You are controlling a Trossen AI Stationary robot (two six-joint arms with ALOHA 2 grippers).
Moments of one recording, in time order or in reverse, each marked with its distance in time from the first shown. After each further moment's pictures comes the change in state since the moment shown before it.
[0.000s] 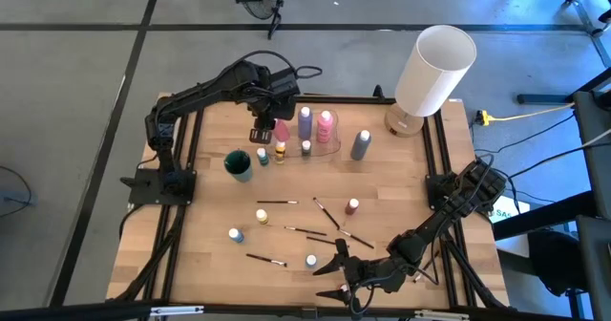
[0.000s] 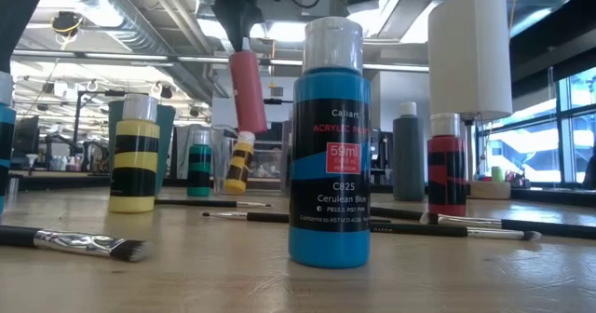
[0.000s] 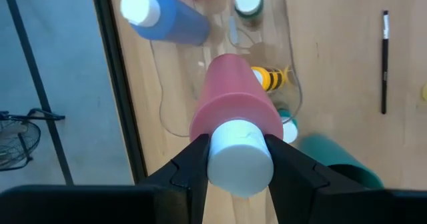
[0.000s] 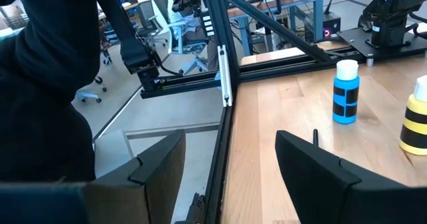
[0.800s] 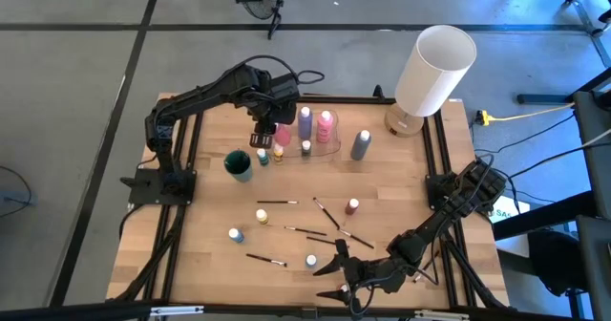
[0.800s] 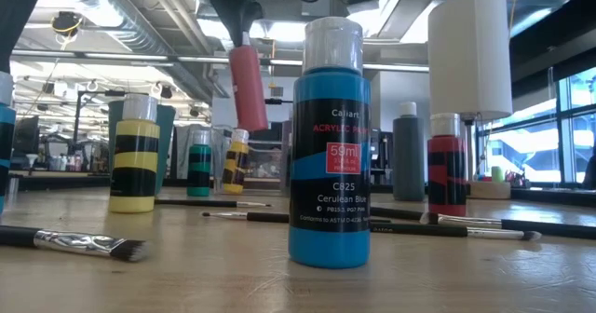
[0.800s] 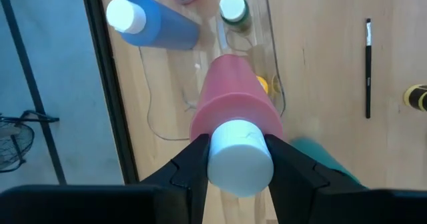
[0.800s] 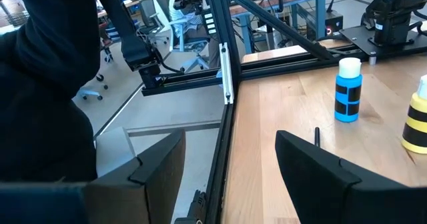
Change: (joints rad) left arm -0.036 -0.006 0.000 -0.004 0.003 -0.045; right arm 0.001 0.000 0.000 -0.007 -0.009 0.000
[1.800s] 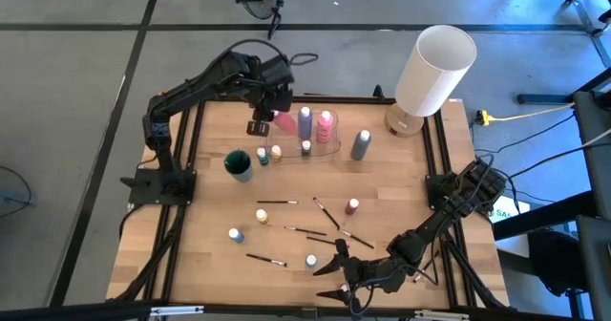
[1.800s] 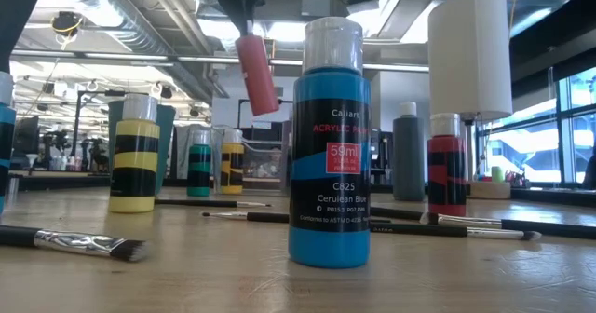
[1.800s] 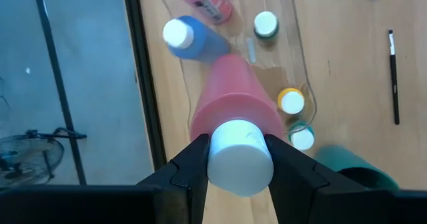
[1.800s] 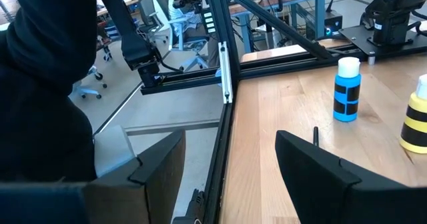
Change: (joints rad) left arm 0.076 -0.012 0.101 0.004 0.003 0.118; right arm -0.001 0.000 0.000 -0.005 0.000 -0.002
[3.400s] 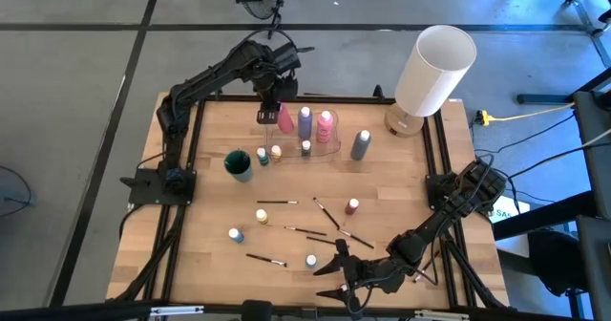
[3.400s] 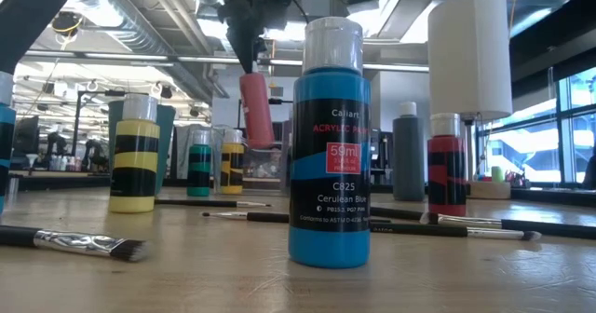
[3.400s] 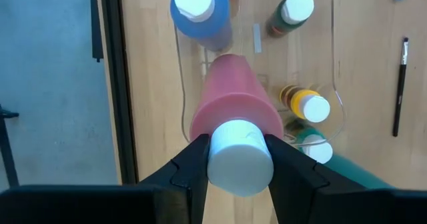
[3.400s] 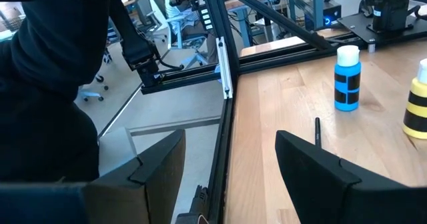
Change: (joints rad) left arm 0.166 0.151 0.002 0.016 0.147 0.009; right arm 0.000 0.000 0.000 -0.020 0.001 0.061
